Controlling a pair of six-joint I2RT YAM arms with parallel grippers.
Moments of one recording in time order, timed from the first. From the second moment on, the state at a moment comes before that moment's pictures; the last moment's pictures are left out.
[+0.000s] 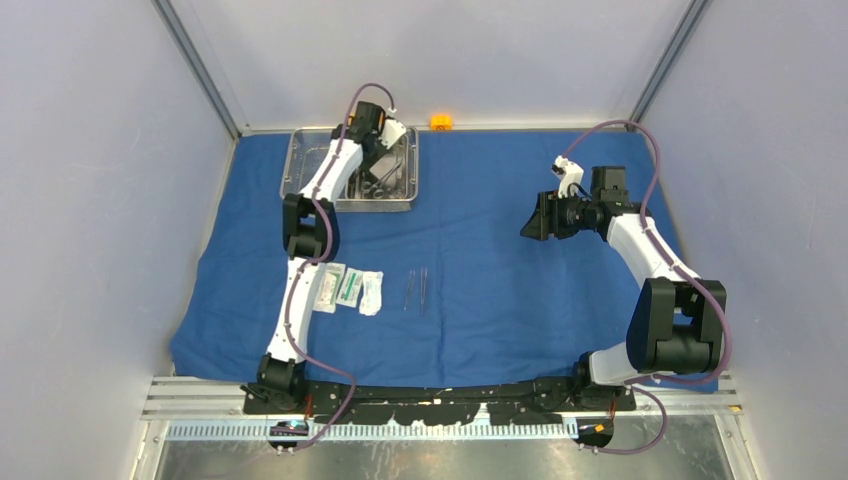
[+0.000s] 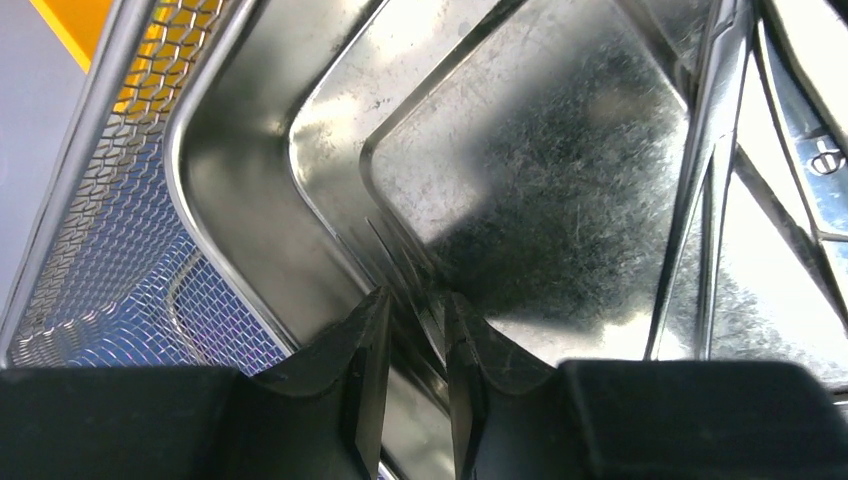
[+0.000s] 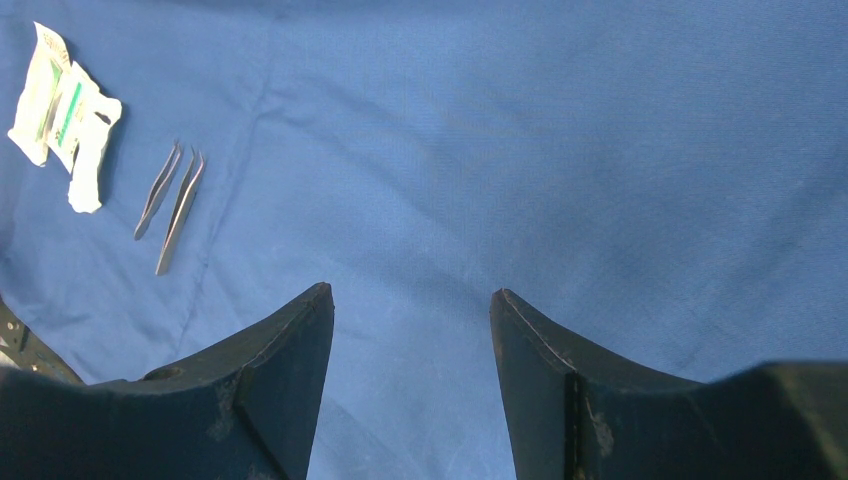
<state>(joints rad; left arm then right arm) -0.26 2.67 2.55 -0.81 -0.14 0.62 -0.06 1.44 0.98 -0.45 -0.67 -0.13</state>
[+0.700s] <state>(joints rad) -0.25 2.69 2.59 -0.85 -0.14 0.63 -0.06 1.44 0.98 -0.45 -0.67 -0.13</state>
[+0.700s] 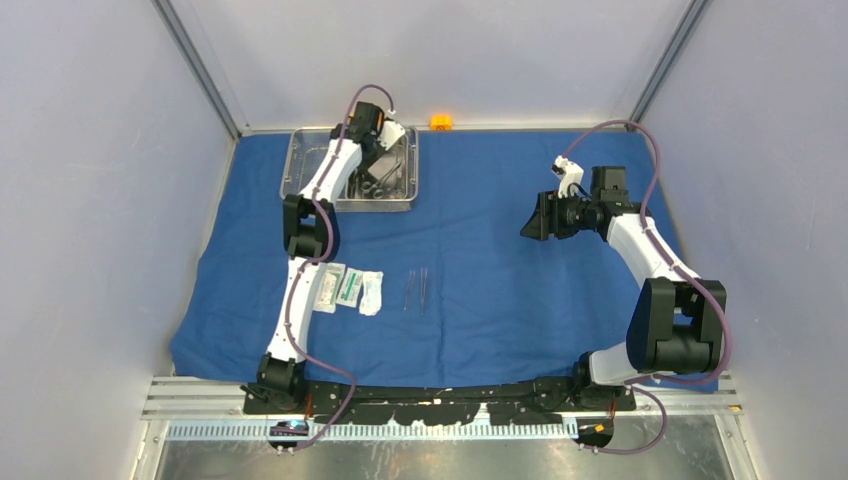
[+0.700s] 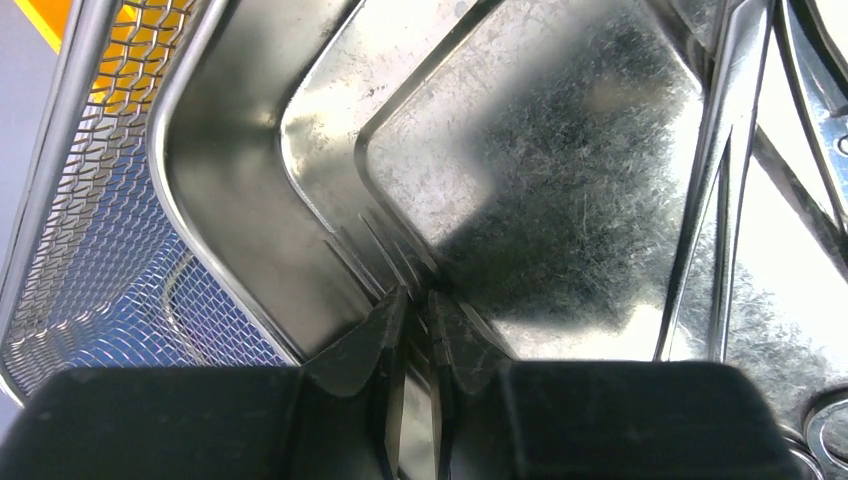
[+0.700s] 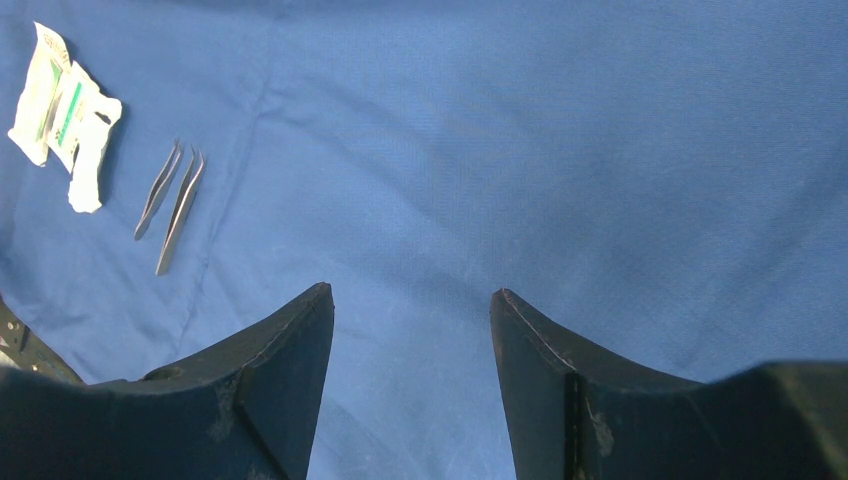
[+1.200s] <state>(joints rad) -0.24 2.71 2.62 -0.87 -0.10 0.62 -0.06 1.44 0.98 -0.45 -0.67 -0.13</state>
